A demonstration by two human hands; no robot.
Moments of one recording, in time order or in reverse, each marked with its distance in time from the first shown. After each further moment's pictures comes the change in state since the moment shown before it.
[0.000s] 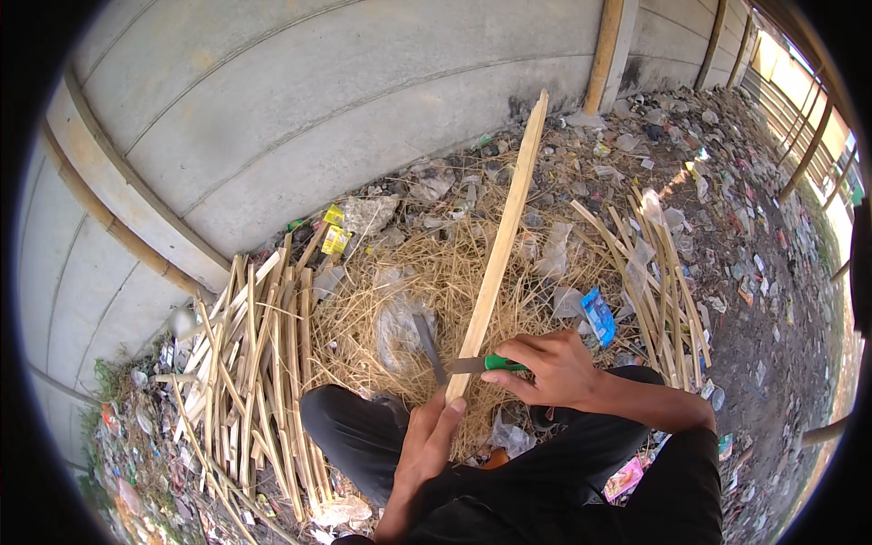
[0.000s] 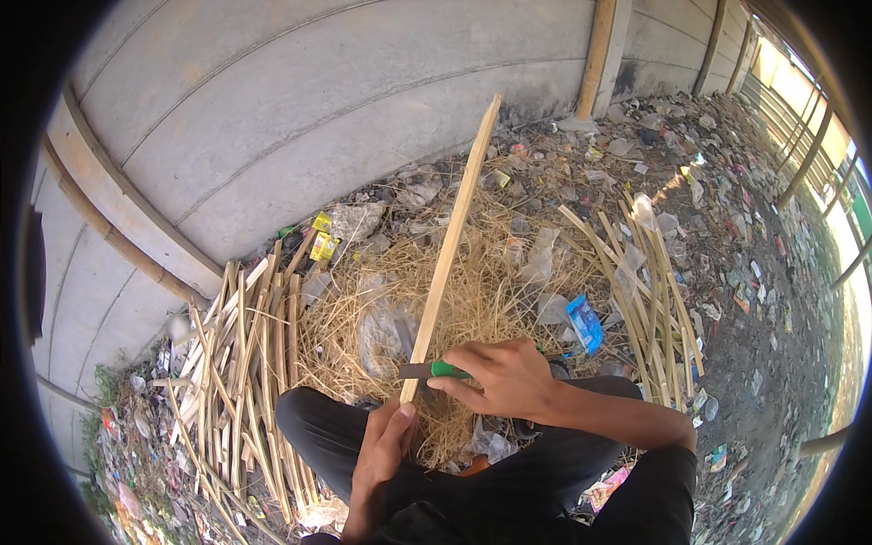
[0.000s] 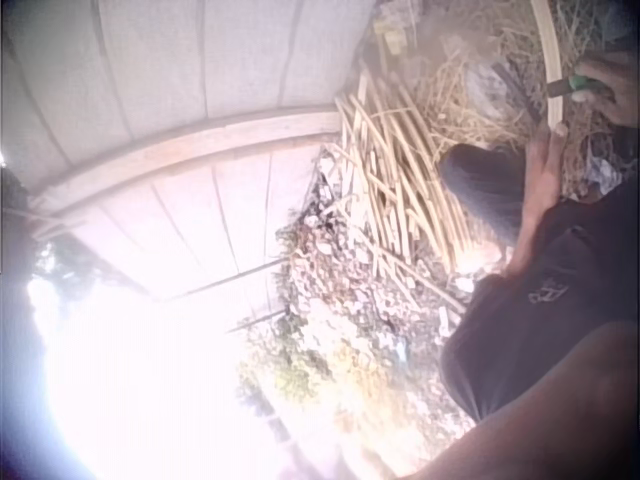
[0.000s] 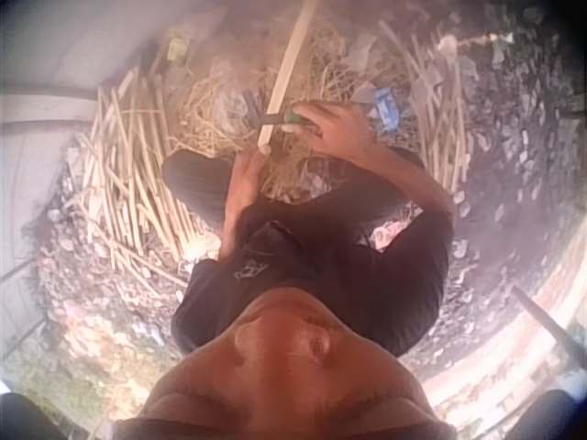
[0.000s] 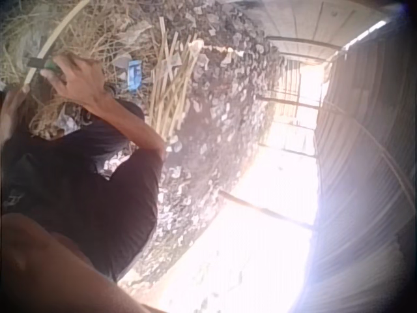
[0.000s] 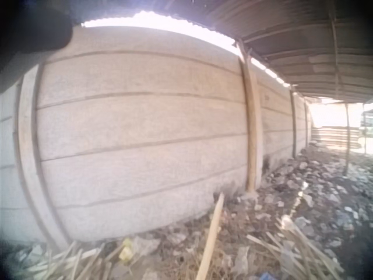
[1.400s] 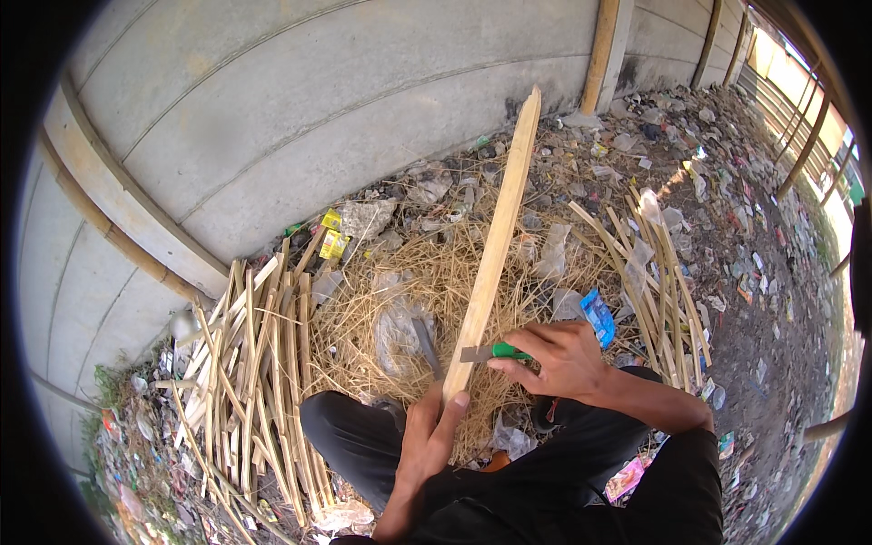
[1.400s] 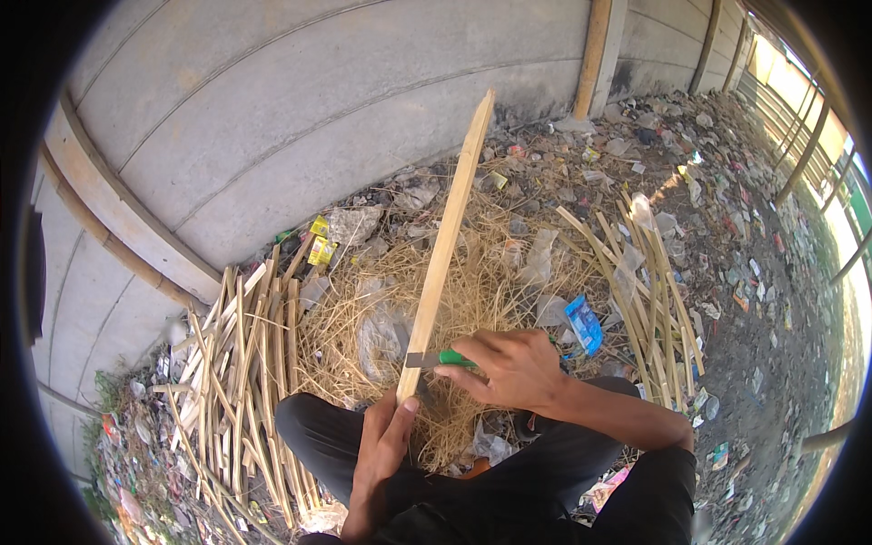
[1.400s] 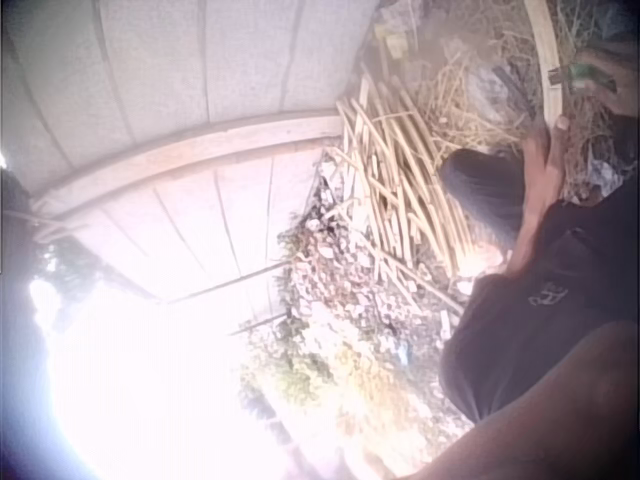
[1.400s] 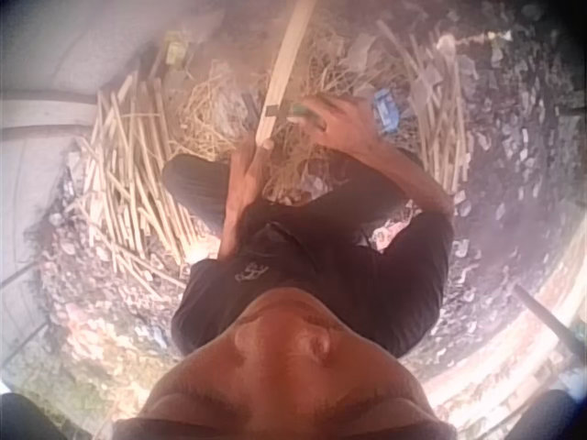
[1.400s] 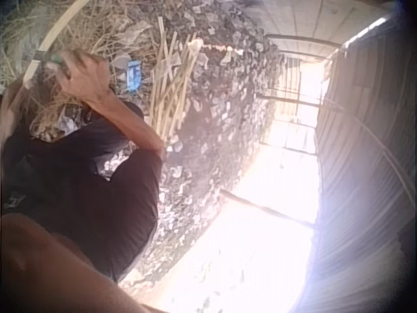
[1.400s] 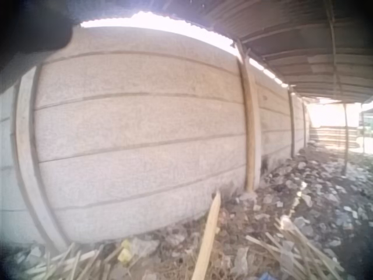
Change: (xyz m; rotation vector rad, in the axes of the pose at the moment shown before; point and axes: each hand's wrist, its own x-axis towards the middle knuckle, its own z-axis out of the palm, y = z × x) left_hand 0.011 0.006 -0.004 0.102 0.057 0.045; right_hand 0.009 0.008 -0.014 -0.169 0.000 0.008
